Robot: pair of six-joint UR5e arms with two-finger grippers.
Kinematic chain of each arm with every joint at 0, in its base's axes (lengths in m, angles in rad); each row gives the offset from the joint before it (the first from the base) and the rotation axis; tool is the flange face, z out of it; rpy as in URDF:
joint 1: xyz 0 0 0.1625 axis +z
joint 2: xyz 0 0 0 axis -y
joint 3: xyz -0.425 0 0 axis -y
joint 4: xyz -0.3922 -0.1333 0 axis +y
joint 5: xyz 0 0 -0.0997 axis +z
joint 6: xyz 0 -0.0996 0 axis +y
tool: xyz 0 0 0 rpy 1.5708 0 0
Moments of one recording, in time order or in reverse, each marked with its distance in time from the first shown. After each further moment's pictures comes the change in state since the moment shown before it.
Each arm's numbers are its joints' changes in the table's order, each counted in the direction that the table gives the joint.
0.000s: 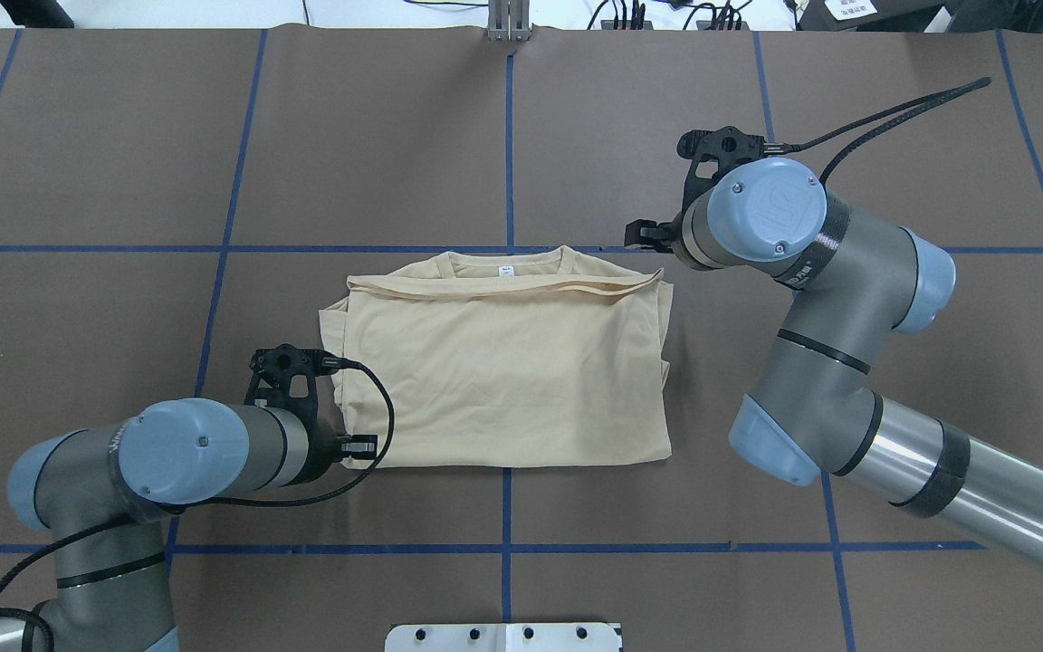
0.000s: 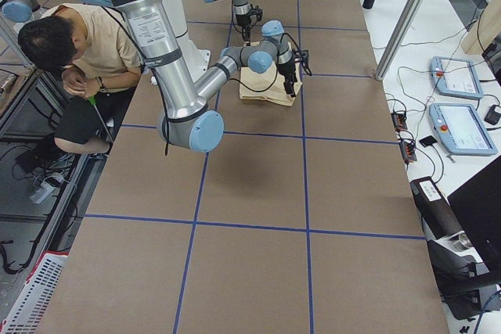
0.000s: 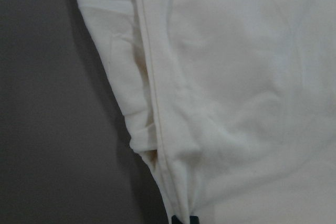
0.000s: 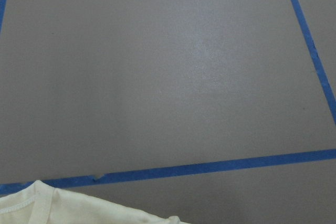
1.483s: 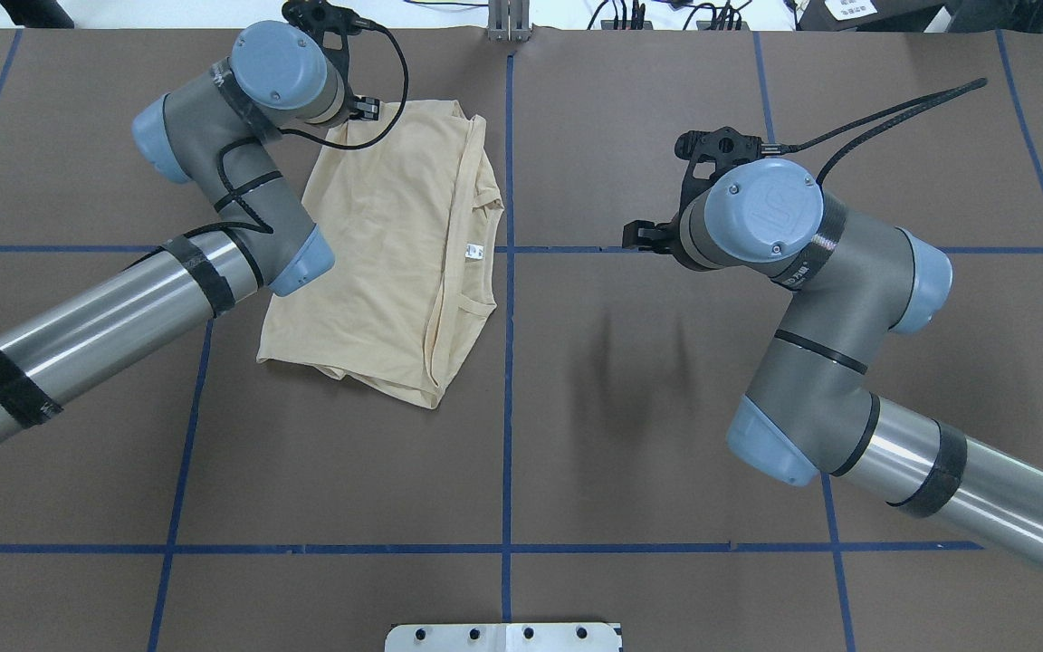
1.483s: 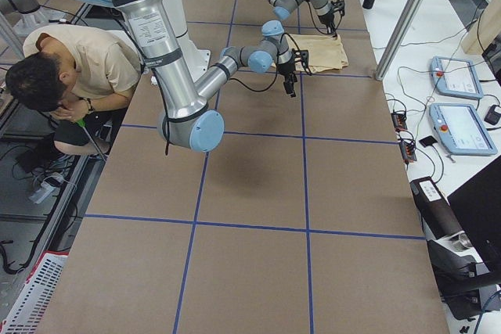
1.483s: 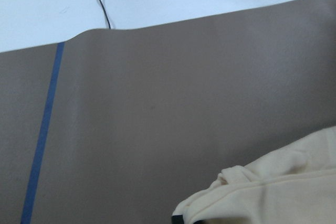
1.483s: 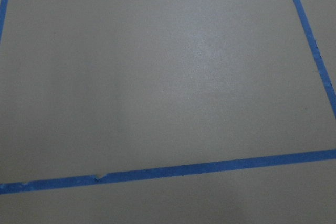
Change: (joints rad) left arm -0.488 -0.635 0.929 0.191 -0.035 -0.447; right arm -0.002 0.004 -0.004 0.000 0.001 0.000
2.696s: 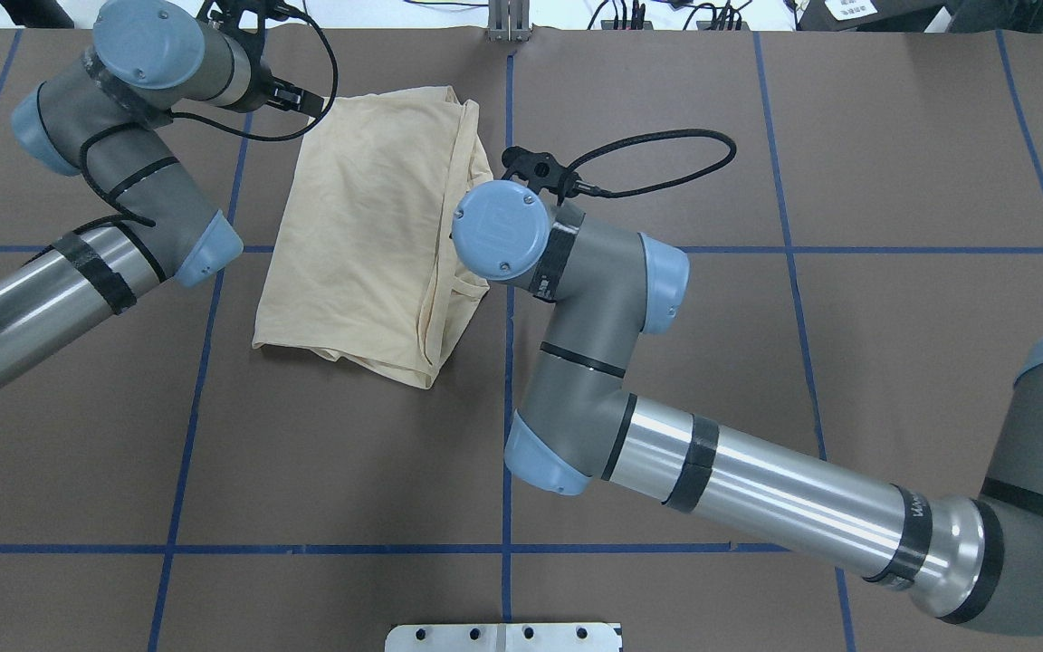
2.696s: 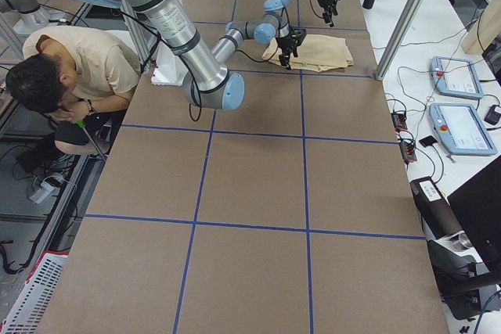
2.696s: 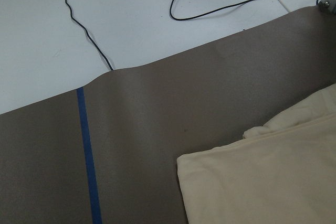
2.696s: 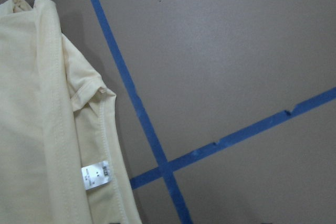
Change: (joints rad) left arm -0.081 0.188 -0.202 0.067 0.116 -0.220; right arm -0.152 0.420 -0.377 0.044 0.110 -0.437
